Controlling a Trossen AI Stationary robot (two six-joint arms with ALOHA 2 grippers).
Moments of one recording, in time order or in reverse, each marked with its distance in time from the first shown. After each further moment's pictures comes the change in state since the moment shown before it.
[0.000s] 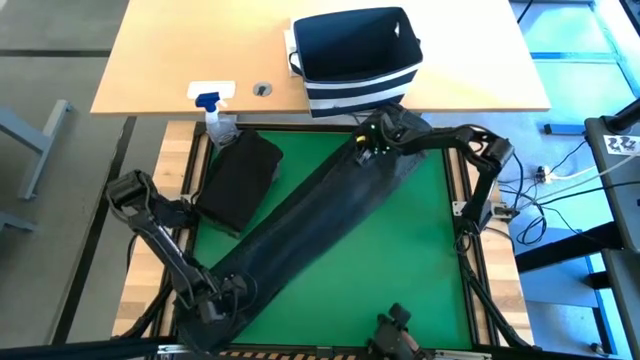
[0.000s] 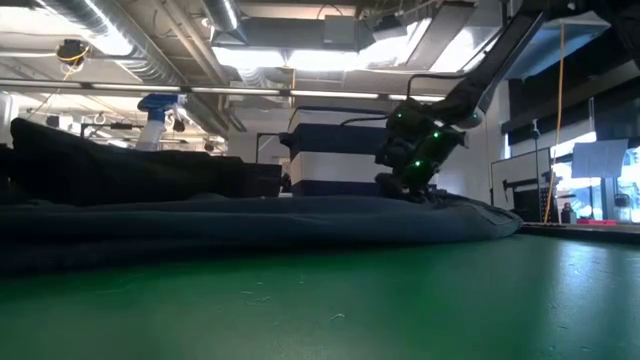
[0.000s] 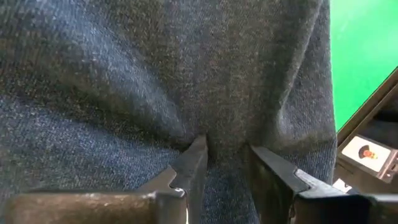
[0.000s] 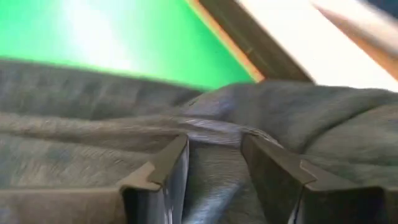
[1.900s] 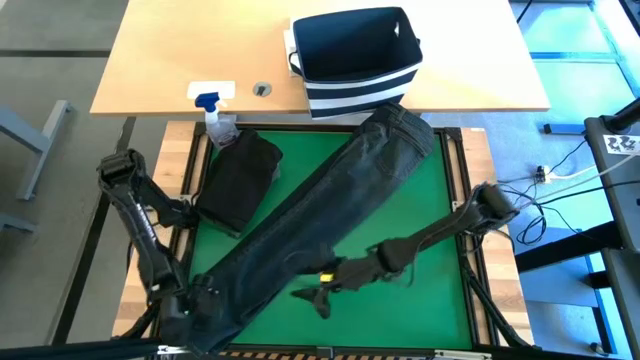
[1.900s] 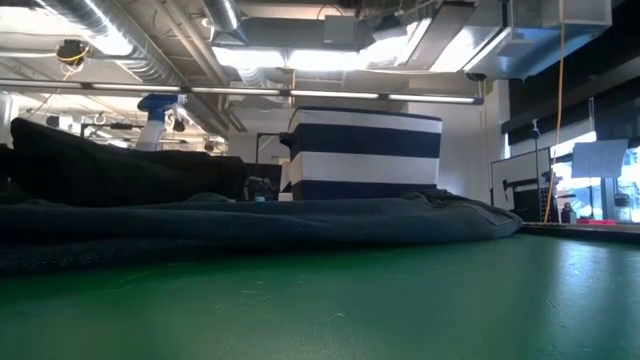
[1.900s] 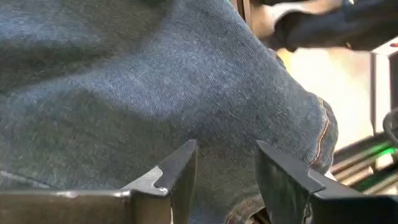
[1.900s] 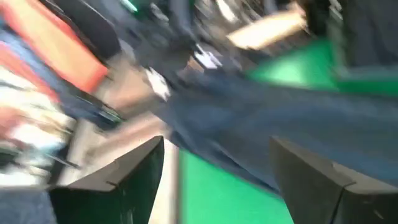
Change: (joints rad) left arm -0.139 -0.281 -0.007 -0.153 0.076 0.749; right arm 1.166 0.029 0.434 0.099 0.251 0.783
